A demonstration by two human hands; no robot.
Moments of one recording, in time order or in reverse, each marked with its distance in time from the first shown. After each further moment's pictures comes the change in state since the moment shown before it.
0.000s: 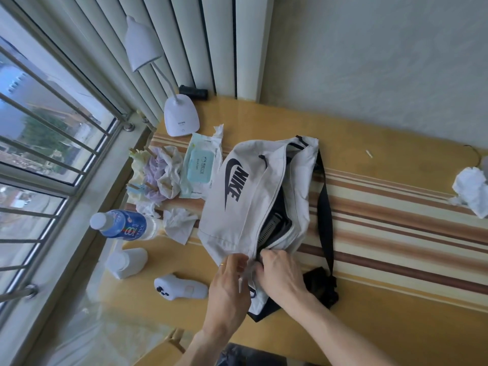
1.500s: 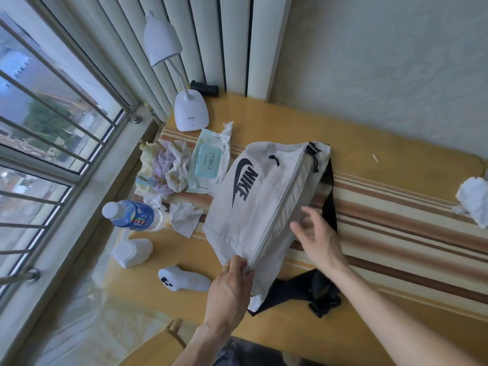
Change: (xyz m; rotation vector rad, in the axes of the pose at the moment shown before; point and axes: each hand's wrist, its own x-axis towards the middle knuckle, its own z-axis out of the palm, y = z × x) left_hand -0.008 -0.007 -0.001 0.083 -0.031 -0.020; right_hand 0.029 0.075 -0.044 0.519 0.081 0.172
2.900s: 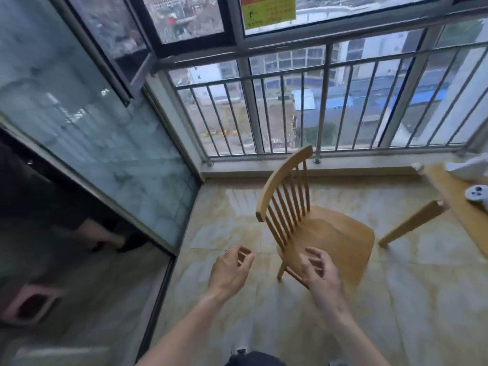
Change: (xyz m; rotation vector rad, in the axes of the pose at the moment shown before) left_hand -0.848 -0.113 0.140 -0.345 0.988 -0.941; right_hand -0.726 0.137 0.233 0.051 -0.841 -0.575
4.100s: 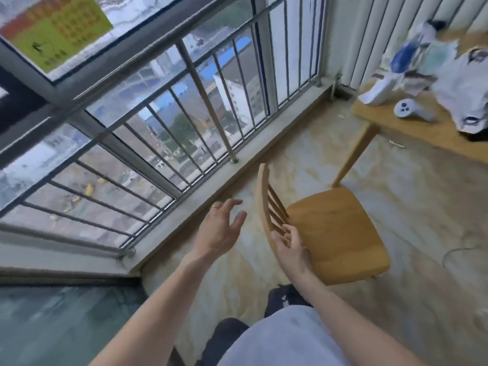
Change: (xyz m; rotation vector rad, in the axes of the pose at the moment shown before) left_hand 0.460 0.114 -0.085 0.427 -0.512 0.750; right_hand 0.323 -0.073 0.223 0.279 0.563 0.298
